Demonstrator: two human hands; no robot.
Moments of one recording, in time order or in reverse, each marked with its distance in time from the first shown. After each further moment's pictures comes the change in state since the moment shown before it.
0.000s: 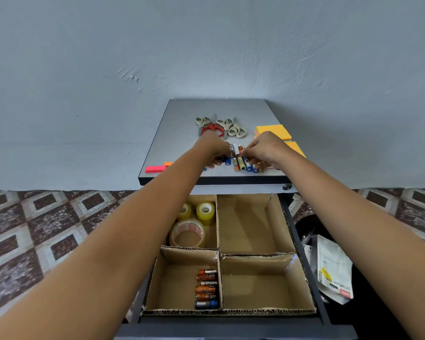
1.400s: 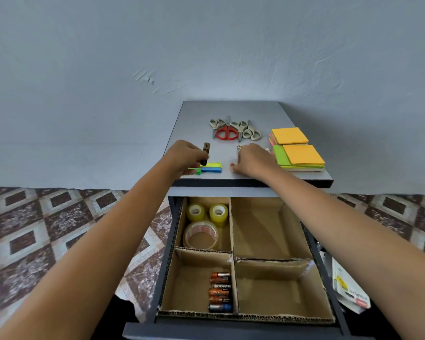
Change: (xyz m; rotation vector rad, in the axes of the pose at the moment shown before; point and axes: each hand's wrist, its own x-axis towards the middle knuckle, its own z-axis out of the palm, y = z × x) left_hand -0.032 -0.065 -0.057 -0.237 0.116 0.002; right_hand 0.008 -0.011 0.056 -0.710 0.085 -0.291
